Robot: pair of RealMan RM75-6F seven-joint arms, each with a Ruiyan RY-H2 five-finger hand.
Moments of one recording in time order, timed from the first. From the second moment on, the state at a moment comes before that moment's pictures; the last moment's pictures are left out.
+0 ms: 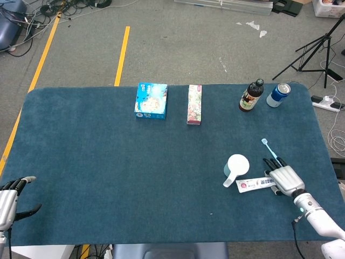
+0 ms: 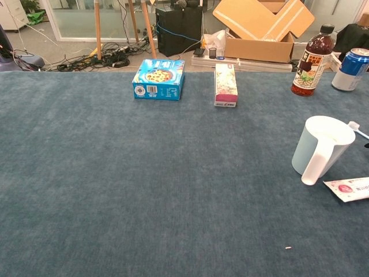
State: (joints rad) left arm -0.04 -1.08 -0.03 -1.69 1.45 1.49 0.14; right arm 0.42 -1.27 -0.10 -1.18 -1.49 0.90 -0.07
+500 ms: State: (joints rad) left arm -0.04 -1.08 -0.03 -1.69 1.45 1.49 0.14; right arm 0.39 -1.17 -0.10 -1.33 -1.51 0.98 -0.08
